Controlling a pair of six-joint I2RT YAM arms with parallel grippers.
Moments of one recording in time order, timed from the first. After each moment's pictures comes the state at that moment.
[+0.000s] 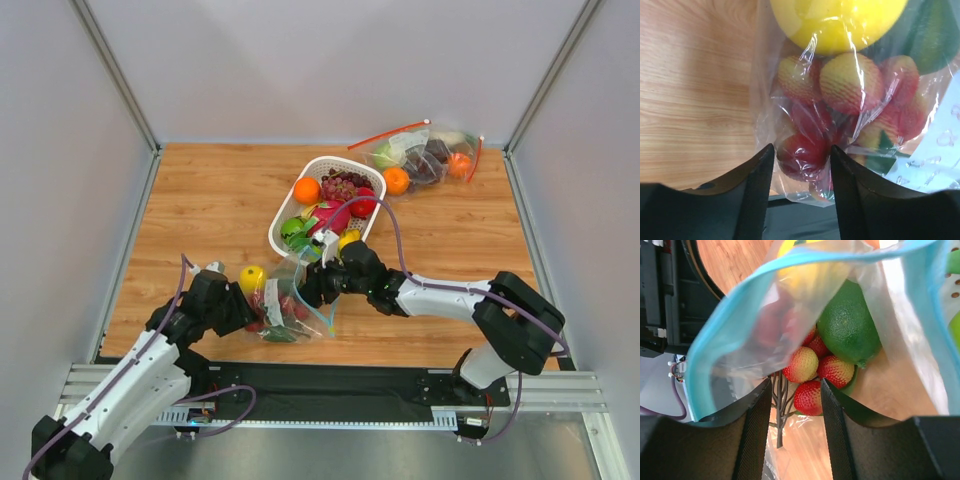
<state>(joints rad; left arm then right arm) -0.46 0.64 0.41 -0.72 0.03 -0.83 0.91 1.53 0.73 0.36 -0.34 0.45</state>
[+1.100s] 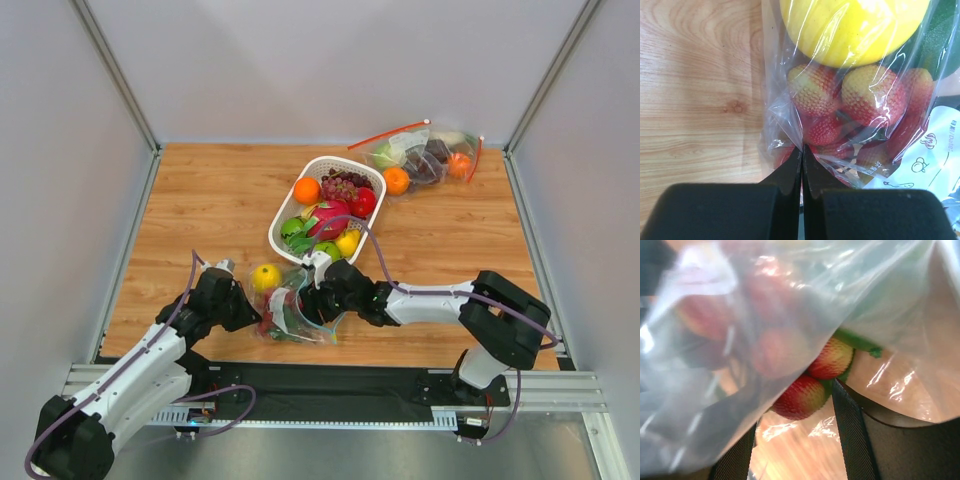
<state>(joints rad) -0.46 0.74 0.34 -0.52 0.12 -0.82 1.02 1.59 0.72 0.20 -0.15 0.37</state>
